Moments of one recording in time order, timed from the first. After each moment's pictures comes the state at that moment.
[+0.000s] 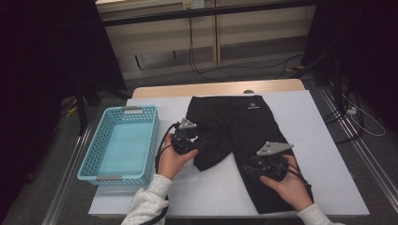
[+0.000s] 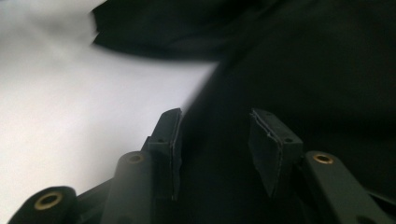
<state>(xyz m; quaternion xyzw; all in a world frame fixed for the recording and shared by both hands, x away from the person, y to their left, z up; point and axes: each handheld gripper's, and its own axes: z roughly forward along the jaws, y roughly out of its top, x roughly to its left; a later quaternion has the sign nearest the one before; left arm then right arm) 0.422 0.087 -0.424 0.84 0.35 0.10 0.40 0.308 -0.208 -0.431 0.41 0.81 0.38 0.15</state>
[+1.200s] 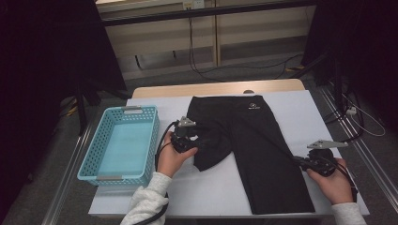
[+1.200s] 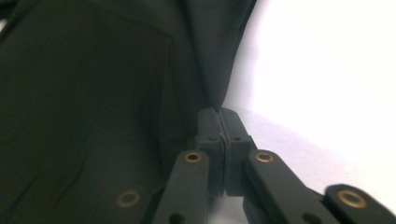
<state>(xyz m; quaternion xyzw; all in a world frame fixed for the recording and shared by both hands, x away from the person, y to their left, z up) 0.429 0.088 -0.423 0.84 0.34 0.10 0.40 0.295 -0.323 -0.447 0.55 0.75 0.32 0.17</state>
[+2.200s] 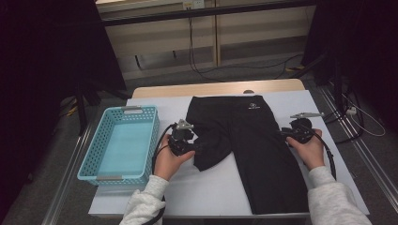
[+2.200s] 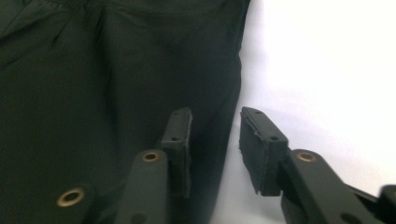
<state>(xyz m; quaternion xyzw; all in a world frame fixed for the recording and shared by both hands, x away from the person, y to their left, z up) 0.420 0.098 -0.424 0.85 0.35 0.09 0.39 0.407 -0.315 -0.460 0.57 0.72 0.36 0.18</state>
